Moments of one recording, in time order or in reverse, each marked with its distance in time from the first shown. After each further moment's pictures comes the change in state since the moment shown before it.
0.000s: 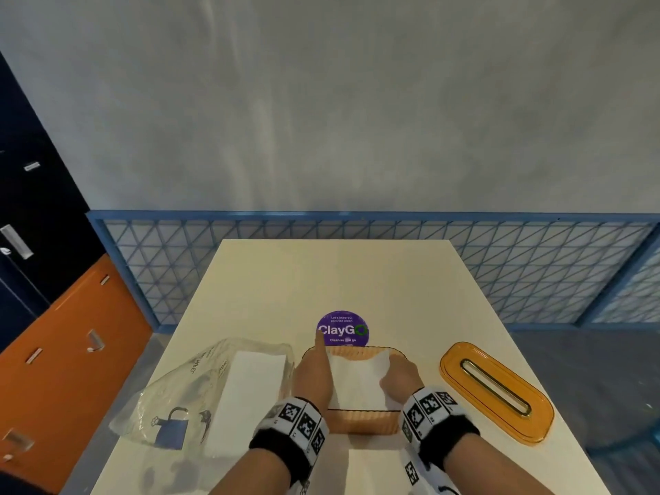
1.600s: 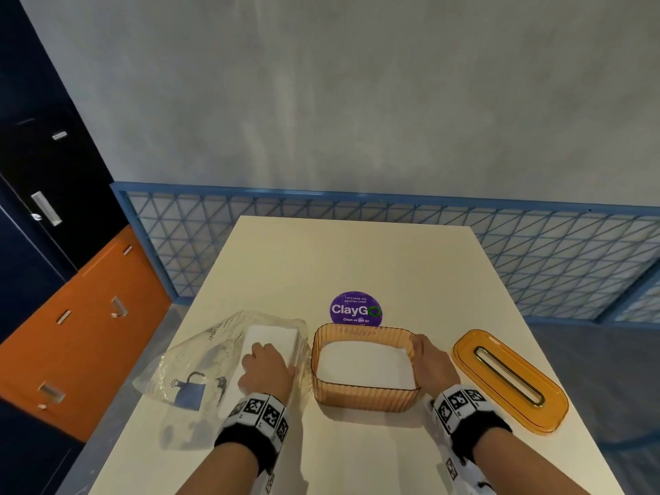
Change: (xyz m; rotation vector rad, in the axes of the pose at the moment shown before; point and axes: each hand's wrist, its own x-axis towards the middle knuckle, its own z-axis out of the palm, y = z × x) left_hand -0.002 -0.089 0.000 0.277 0.064 -0.405; right_hand 0.022 0.050 0.017 0.201 0.149 -0.017
